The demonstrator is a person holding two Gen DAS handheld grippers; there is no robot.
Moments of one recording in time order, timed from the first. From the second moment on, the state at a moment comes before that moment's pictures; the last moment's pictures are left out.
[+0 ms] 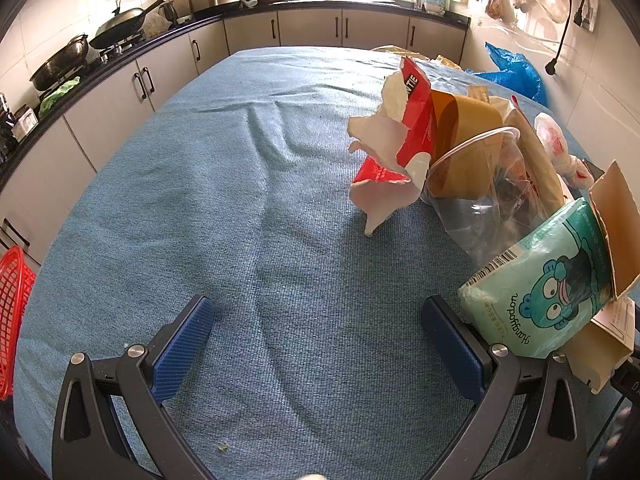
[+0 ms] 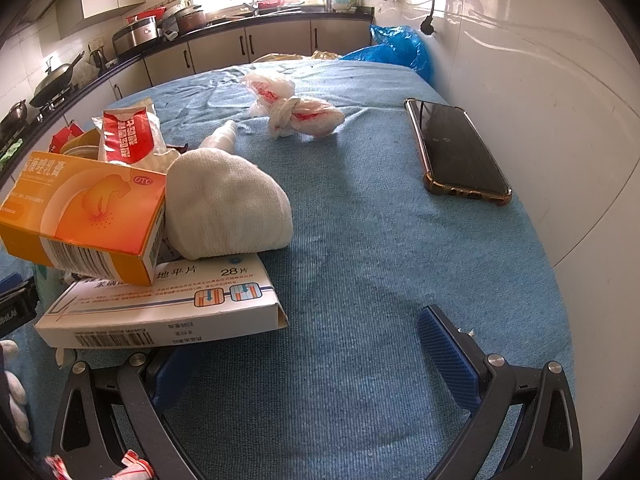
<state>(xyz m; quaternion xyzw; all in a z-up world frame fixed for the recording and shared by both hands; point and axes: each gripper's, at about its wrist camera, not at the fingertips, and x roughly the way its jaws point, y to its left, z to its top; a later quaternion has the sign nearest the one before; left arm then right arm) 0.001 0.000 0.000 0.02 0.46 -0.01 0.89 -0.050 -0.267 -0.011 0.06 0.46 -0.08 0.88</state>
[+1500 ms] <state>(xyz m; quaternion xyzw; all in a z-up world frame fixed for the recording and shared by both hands) -0.125 0.108 0.079 0.00 0.33 -0.06 0.94 -0.163 -0.146 0.074 0.04 0.34 -0.13 0.93</state>
